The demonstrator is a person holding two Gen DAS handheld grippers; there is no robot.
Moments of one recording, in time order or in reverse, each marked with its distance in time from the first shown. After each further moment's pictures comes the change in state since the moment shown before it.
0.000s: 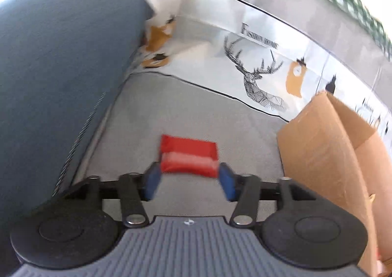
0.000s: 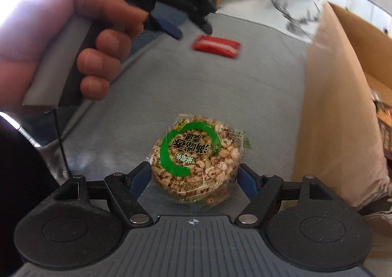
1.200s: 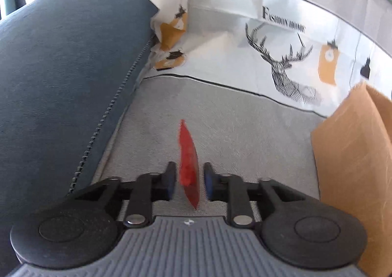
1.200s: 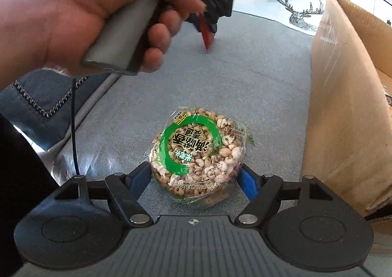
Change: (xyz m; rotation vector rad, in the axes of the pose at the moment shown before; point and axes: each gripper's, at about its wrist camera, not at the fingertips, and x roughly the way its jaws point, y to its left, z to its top) left arm 0.032 -0.016 0.021 0.031 0.057 0.183; right arm 0.004 0.003 0.002 0.014 0.005 0.027
